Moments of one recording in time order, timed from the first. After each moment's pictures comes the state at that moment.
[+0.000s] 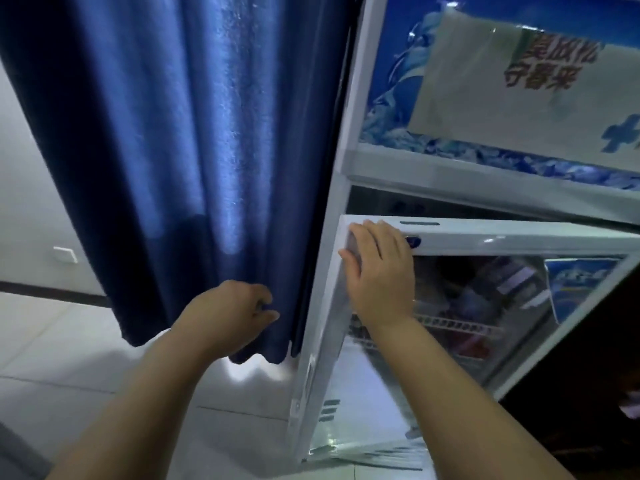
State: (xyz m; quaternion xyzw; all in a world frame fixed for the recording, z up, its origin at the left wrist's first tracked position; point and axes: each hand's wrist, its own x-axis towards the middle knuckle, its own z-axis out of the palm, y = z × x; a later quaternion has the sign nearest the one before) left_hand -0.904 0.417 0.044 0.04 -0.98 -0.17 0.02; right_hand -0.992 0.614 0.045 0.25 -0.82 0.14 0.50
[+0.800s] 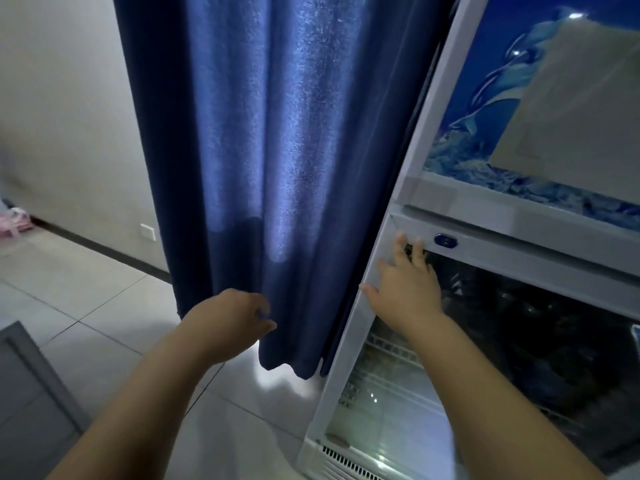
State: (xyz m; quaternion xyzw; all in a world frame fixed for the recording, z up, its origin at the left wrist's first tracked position) left_hand -0.928 0.397 0.032 0.18 -0.97 -0.17 0.01; right_hand -1.076 0.594 0.063 0.26 -0.96 -0.01 0.06
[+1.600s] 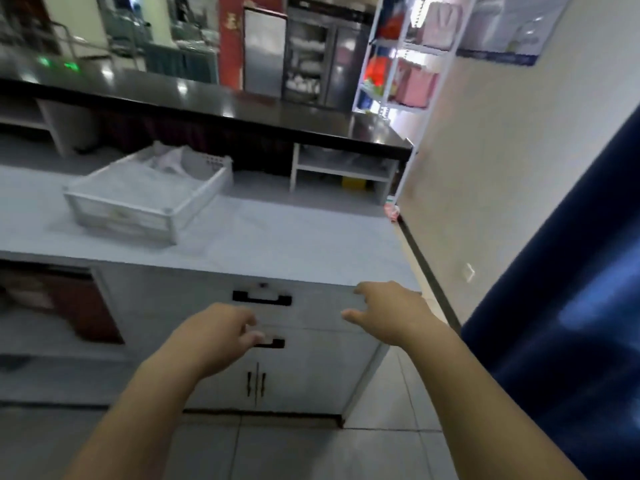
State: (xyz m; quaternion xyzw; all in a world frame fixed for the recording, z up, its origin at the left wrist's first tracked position) left_hand -0.489 0.349 0.002 0.69 -0.70 -0.20 0.06; right_hand -0.726 0.302 0.057 0.77 -0.62 -0.06 -0.10
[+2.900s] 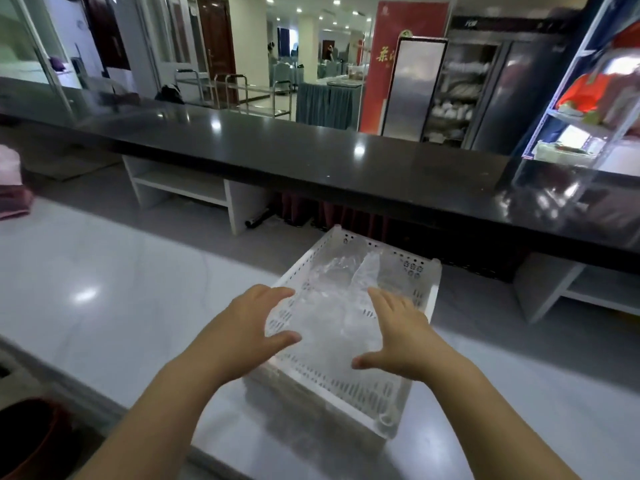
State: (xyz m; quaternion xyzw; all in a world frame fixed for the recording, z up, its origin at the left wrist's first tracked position) left_hand -0.088 0.095 0.018 0.77 -0.58 -0.15 0.23; right_hand -0.295 -0.038 0.003 0.90 -0.41 0.00 -0.15
